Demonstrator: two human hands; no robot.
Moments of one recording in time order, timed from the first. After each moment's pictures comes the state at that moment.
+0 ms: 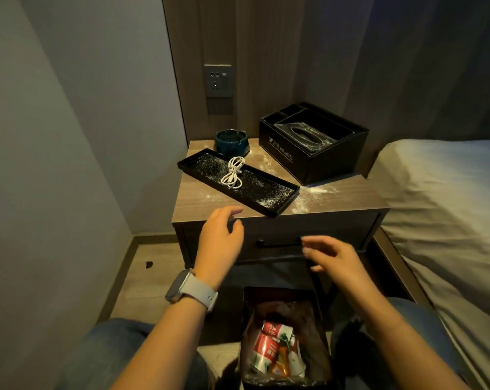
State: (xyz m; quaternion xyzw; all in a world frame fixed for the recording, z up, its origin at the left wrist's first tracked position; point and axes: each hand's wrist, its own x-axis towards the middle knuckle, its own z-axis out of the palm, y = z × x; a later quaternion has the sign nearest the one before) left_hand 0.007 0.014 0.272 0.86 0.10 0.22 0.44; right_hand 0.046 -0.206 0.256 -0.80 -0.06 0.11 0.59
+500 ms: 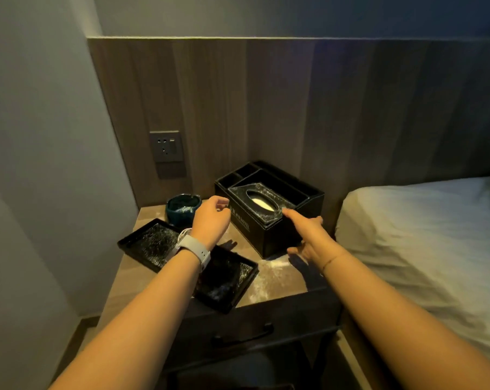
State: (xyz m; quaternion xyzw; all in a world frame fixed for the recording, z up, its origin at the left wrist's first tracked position) left_hand 0.230 -0.003 0.354 0.85 0.10 0.16 0.49; right_hand 0.264 -0.199 0.340 -0.66 0.18 0.11 0.72
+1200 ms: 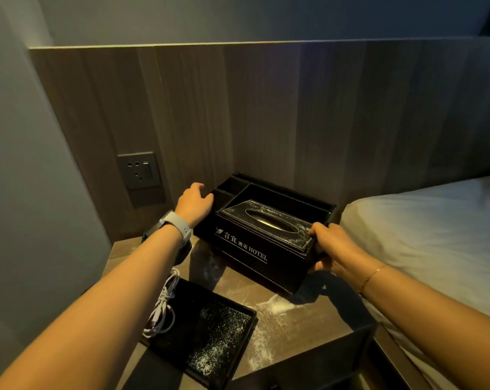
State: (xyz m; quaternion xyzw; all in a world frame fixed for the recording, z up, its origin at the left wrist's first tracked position) left_hand 0.362 0.040 0.388 0.92 0.09 0.11 0.36; right_hand 0.318 -0.230 0.353 -0.73 0.18 0.08 0.65
